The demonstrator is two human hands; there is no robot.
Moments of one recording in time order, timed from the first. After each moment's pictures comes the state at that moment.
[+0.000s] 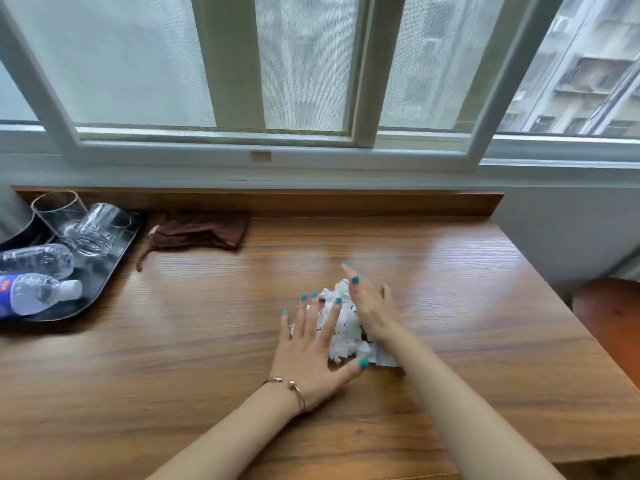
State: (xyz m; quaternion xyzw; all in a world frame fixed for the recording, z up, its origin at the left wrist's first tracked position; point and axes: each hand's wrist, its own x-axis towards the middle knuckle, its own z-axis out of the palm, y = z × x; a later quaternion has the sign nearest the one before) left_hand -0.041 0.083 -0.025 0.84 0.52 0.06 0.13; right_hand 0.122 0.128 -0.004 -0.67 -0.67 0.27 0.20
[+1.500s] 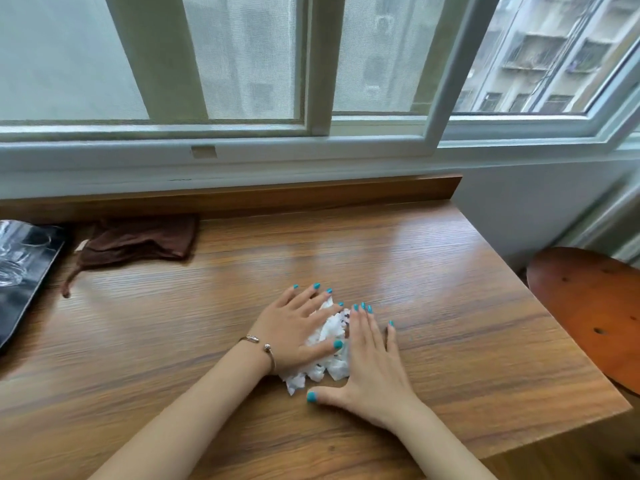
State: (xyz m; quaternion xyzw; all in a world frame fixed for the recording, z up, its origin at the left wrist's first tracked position) left_hand -0.020 0.155 -0.014 0.94 0.32 -0.03 0.07; right_hand 0.129 0.040 -0.007 -0.75 -0.65 0.16 0.02
